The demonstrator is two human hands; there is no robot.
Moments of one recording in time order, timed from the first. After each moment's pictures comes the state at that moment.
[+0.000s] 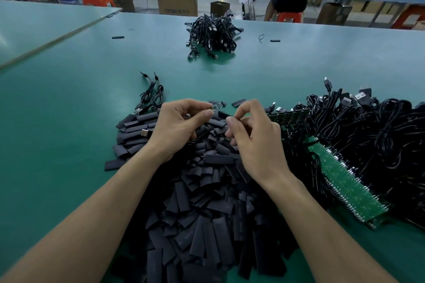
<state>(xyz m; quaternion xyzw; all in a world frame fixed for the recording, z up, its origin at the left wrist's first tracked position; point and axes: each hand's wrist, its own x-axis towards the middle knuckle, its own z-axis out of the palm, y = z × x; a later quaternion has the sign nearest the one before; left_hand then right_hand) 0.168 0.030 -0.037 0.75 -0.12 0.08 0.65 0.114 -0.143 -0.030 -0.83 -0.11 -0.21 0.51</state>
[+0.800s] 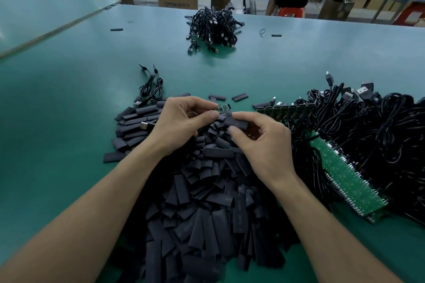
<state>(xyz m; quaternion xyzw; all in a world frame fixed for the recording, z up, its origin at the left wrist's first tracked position) 0.167 0.029 -0.043 0.75 -0.18 0.05 0.63 0.111 -0.153 -0.046 -0.82 -0.07 -0.25 0.51</state>
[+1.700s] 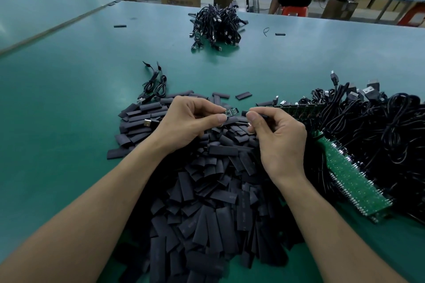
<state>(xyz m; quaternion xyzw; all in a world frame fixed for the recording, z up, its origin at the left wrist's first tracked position) 0.161 0.030 -0.038 0.74 -0.20 0.00 0.64 0.114 -0.158 -0.047 -0.77 -0.04 -0.29 0.57</state>
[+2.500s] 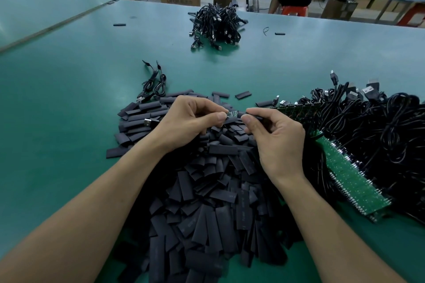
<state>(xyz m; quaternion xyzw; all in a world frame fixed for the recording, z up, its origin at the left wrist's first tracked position) 0.158 0.029 -0.032 0.75 -0.21 -0.02 0.62 0.113 -0.157 -0.046 -0.78 -0.05 -0.28 0.56</state>
